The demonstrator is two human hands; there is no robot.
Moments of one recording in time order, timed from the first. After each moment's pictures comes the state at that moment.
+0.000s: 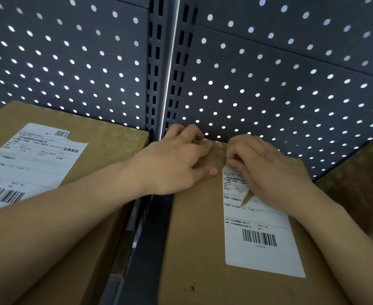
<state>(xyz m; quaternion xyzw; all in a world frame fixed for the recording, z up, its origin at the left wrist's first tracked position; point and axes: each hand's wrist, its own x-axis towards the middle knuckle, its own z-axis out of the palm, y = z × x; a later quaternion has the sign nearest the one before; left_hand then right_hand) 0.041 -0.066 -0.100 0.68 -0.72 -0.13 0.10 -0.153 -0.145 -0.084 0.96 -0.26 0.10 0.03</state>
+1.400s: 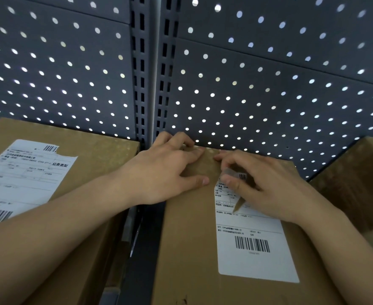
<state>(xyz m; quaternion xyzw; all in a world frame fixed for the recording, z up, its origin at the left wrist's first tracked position) 0.045 -0.066 -0.098 0.67 -0.72 -0.14 0.11 -0.168 -0.144 -0.079 0.95 -0.30 0.08 -0.05</state>
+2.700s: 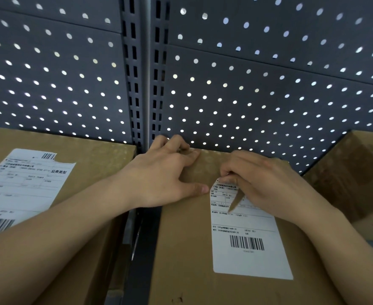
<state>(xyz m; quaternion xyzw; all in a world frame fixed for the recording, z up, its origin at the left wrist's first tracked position) 0.041 -0.063 -0.093 0.68 -0.71 -0.15 0.09 -0.174 -0.143 -0.084 0.97 -0.19 0.16 0.01</state>
